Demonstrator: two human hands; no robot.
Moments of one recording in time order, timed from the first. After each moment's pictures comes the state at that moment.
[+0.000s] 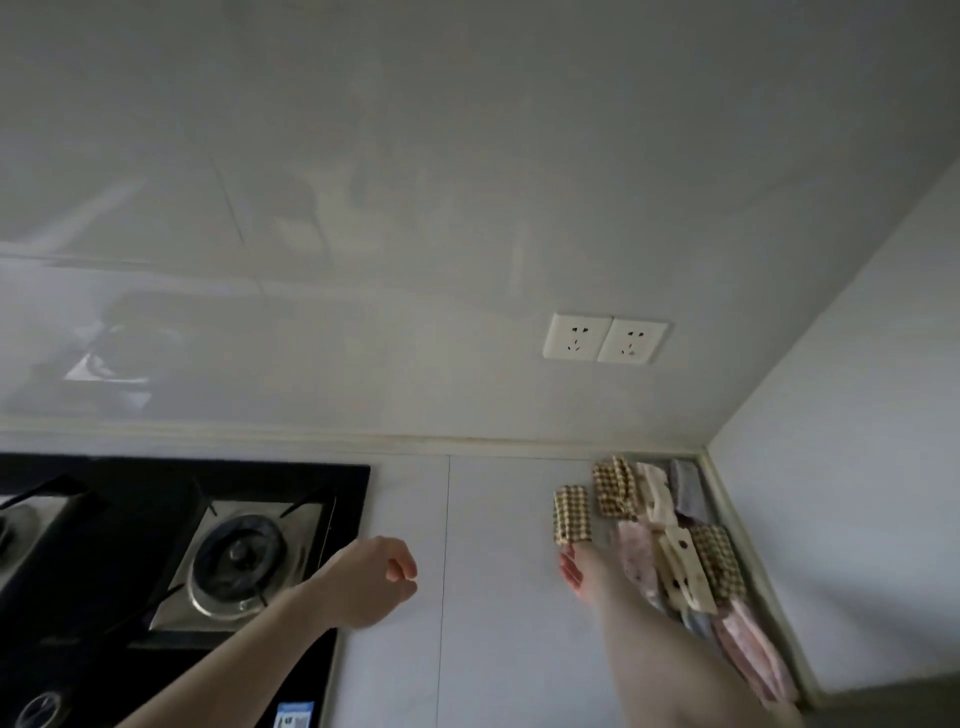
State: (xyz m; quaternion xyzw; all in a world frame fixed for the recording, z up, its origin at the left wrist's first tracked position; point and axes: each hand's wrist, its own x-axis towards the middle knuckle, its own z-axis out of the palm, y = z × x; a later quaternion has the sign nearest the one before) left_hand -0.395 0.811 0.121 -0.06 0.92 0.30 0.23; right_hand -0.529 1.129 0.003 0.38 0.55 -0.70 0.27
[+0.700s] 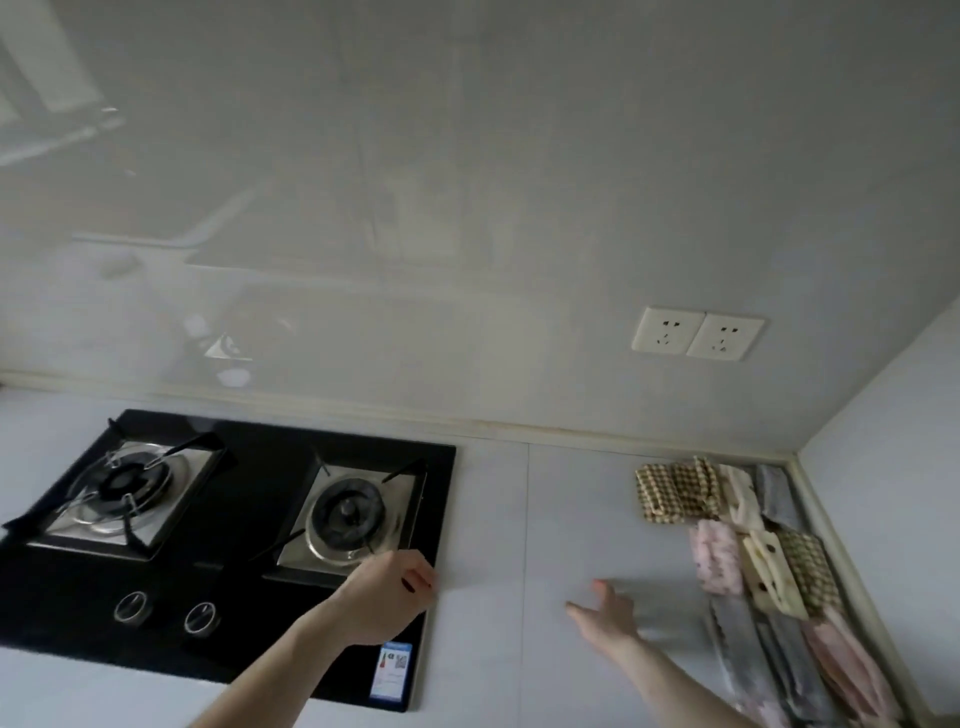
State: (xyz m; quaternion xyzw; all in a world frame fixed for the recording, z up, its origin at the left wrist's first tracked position) left_hand -0.292 0.756 0.129 -0.15 0.89 0.37 0.21; right_hand -0.425 1.061 -0.036 0.14 0.87 -0.33 0.34
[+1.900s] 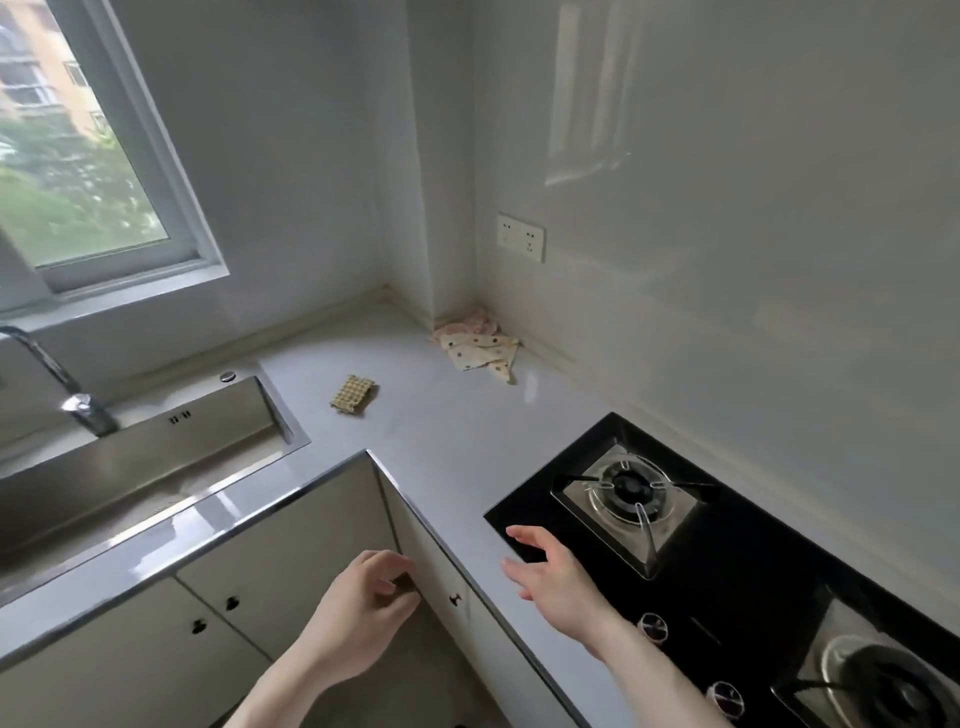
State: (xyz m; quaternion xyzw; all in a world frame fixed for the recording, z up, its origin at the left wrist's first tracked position) left_hand 0.209 0.312 0.153 -0.51 0.76 0.39 -0.12; right_hand -0.051 0.397 0.144 -0.38 0.69 -0.37 0.49
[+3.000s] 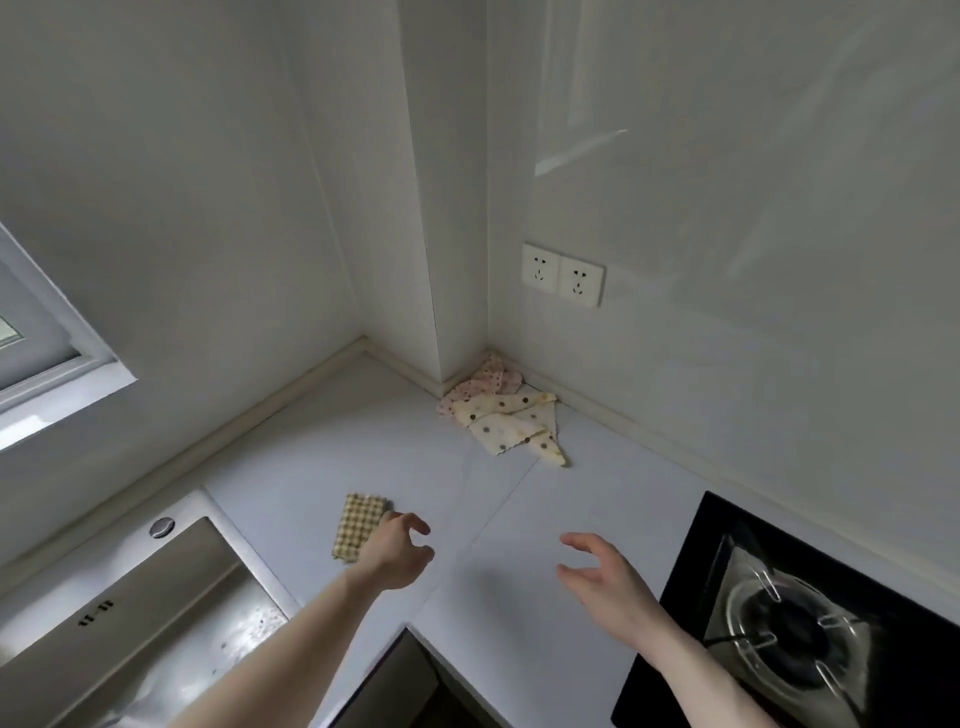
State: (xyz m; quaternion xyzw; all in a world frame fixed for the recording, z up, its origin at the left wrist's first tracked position) left_hand 0.119 -0.178 0.066 -0.49 0.81 0.32 0.06; right_hand -0.086 0.068 0.125 -0.27 0.77 -0.38 0.43
